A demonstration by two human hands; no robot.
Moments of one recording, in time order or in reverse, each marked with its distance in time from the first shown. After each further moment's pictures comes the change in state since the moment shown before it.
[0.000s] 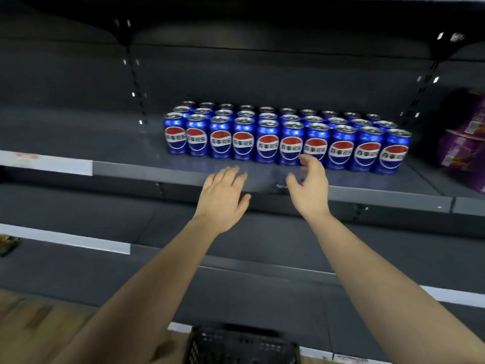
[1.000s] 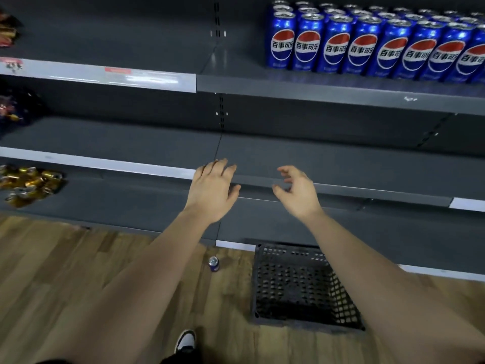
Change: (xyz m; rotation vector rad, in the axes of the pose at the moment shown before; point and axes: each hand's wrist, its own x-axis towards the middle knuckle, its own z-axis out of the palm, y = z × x) left_hand -0.224 -0.271 0.018 -0.030 -0.200 -0.049; right_hand -0.238 -0.106 0.238 -0.102 -0.427 0.221
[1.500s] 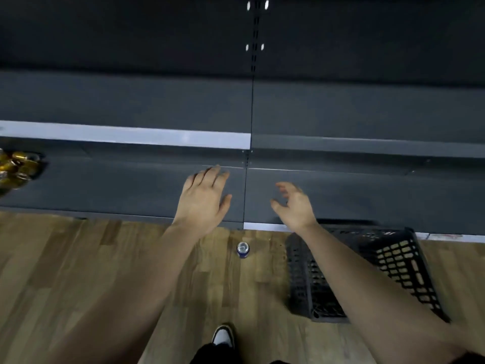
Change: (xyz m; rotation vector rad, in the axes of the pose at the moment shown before) left_hand -0.014 -0.211 0.205 -0.015 -0.098 0.079; right_hand 0.041 0.102 0.294 -0.048 -0.131 0.264
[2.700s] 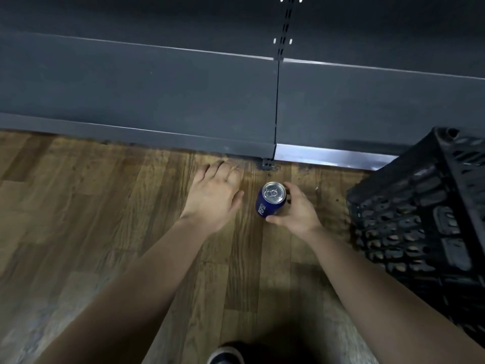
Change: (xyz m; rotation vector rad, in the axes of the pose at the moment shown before) left_hand -0.070 -0.087 0.533 0.052 -0.120 0.013; right_hand 0.088 0.374 0.410 -0.032 -0.166 0.138
